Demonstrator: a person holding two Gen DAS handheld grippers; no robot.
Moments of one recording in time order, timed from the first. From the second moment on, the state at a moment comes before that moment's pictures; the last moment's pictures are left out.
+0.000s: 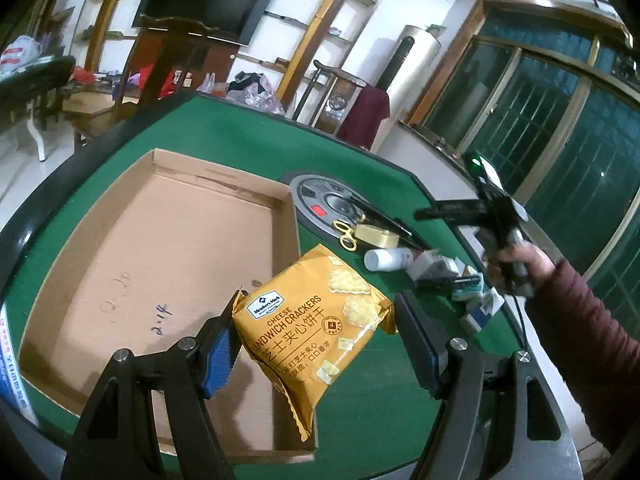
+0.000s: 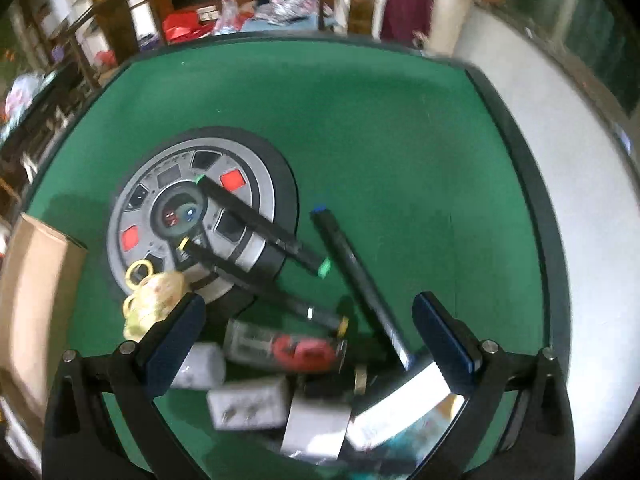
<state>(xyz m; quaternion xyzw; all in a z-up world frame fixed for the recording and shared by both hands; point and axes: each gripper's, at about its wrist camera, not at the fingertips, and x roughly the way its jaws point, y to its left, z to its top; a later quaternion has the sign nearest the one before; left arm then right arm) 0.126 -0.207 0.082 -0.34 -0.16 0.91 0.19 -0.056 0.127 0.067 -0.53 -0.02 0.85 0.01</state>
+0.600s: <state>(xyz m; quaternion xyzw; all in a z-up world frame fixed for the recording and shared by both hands) 0.122 -0.198 0.078 -0.36 -0.15 0.90 0.16 -0.078 0.097 0.012 -0.55 -0.08 0.82 -0.12</state>
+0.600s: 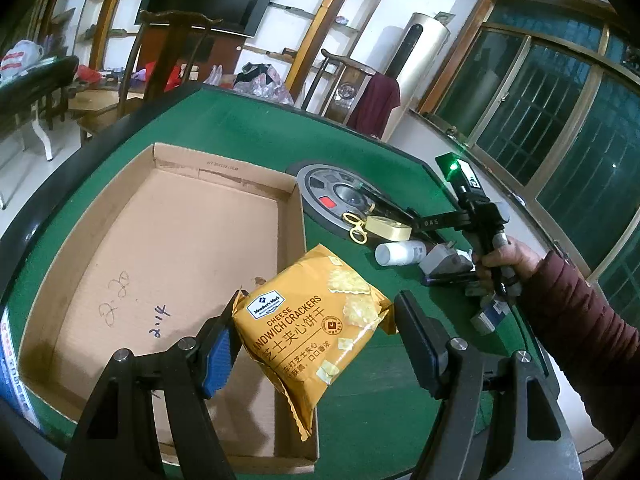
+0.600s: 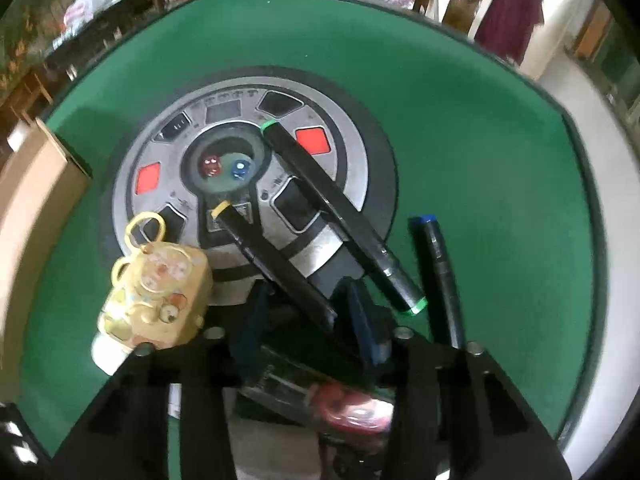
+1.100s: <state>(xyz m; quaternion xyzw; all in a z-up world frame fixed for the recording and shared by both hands) 0.139 -0.201 0.096 -0.35 -0.16 0.91 0.14 -0.029 0.127 0.104 -0.45 0.05 0.88 -0.12</state>
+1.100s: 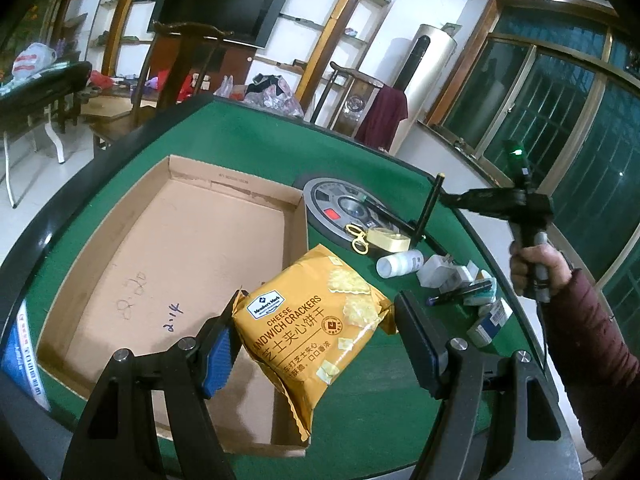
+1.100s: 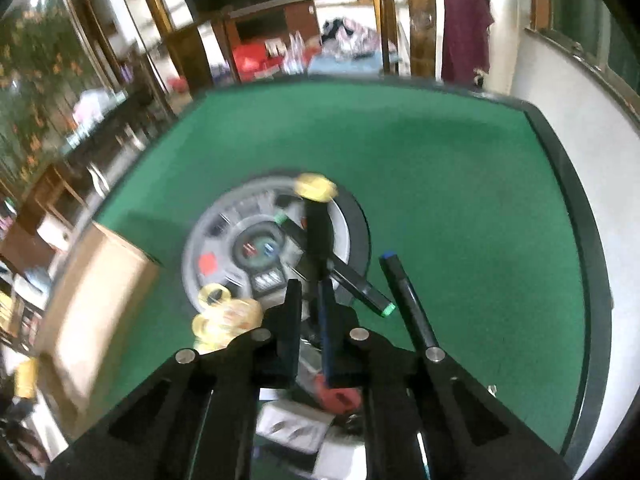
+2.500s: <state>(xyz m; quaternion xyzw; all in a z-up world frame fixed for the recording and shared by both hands) 0.135 -0.223 0.093 -0.35 -0.16 0.91 0.12 -0.105 0.160 0.059 -0.52 0.15 0.84 -0.01</state>
